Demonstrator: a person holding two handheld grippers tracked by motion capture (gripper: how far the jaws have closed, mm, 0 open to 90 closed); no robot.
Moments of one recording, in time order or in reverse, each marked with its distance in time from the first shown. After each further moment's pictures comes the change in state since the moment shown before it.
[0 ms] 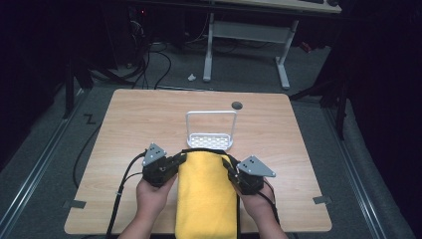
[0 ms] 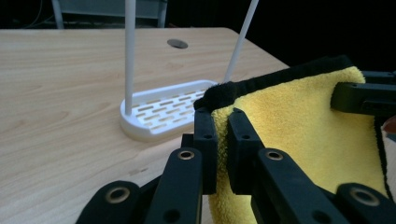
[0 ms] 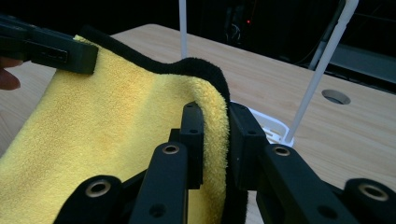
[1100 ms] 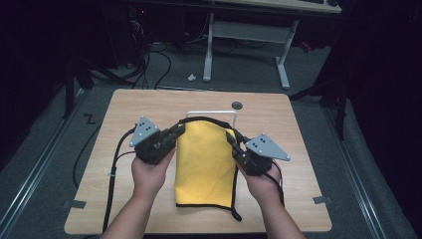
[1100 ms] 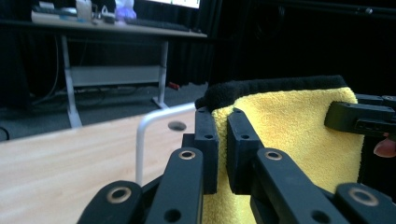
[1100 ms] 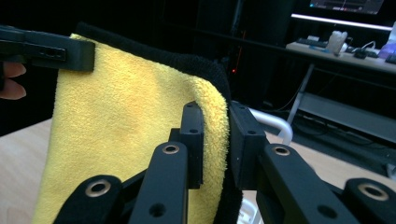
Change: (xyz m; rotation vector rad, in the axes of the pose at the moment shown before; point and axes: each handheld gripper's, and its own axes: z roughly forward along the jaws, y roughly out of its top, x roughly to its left) left arm -0.008 0.083 -0.023 -0.217 -0.002 0.095; right arm -0.012 0.077 -0.019 -0.173 -0.044 -0.026
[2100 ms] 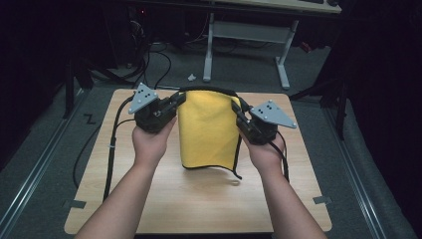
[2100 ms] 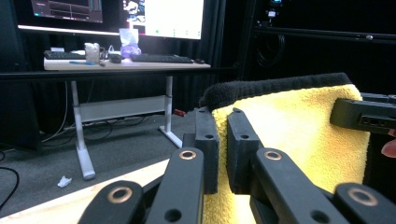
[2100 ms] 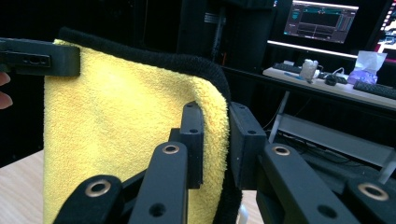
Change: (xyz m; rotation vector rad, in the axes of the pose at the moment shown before) left arm 0.025 0.056 0.032 -0.075 0.013 0.064; right arm -0.031 0.056 0.029 -0.069 -0.068 -0.009
